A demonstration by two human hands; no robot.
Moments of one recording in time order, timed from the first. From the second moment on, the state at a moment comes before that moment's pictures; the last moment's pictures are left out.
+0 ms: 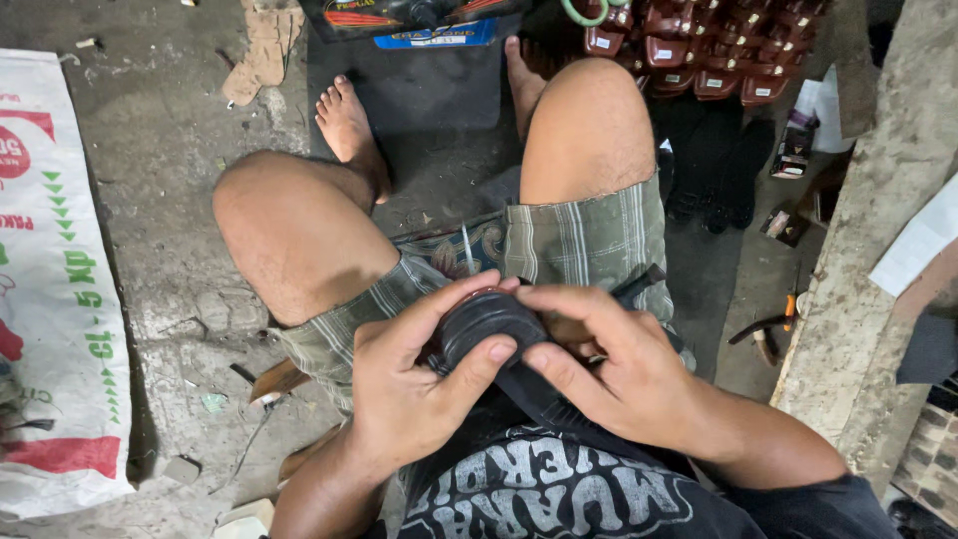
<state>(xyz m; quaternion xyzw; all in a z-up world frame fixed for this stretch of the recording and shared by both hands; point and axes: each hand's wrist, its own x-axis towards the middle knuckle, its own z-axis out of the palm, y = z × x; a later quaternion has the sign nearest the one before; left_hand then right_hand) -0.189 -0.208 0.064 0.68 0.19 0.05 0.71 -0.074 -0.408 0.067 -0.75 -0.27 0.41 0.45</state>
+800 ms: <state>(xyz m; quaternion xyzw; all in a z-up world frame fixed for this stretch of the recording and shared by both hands) -0.198 -0.231 0.018 0.84 0.12 0.04 0.53 0.043 -0.395 0.083 -0.75 -0.50 0.34 0.27</state>
